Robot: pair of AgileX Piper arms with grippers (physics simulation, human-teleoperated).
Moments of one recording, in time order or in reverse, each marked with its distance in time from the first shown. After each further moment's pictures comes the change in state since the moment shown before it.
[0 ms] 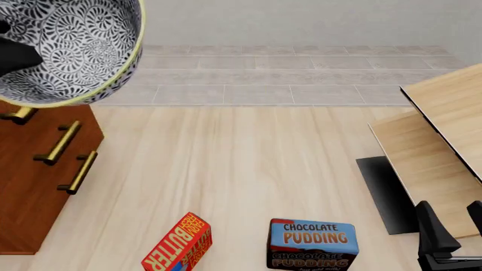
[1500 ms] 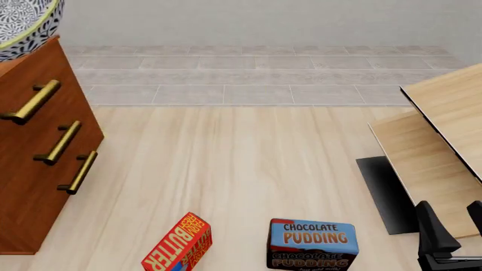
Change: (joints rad) left arm 0.300 0.034 -0.185 0.107 -0.005; right arm 0.000 0.000 0.000 0.000 0.000
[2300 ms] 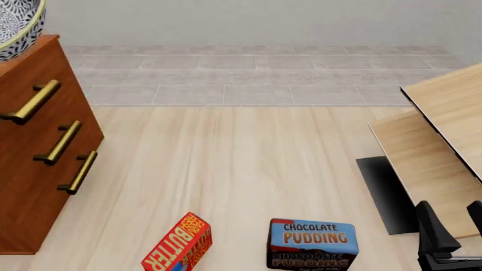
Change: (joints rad) left arm 0.148 0.048 0.078 -0.107 -0.045; right arm 0.000 0.000 0.000 0.000 0.000
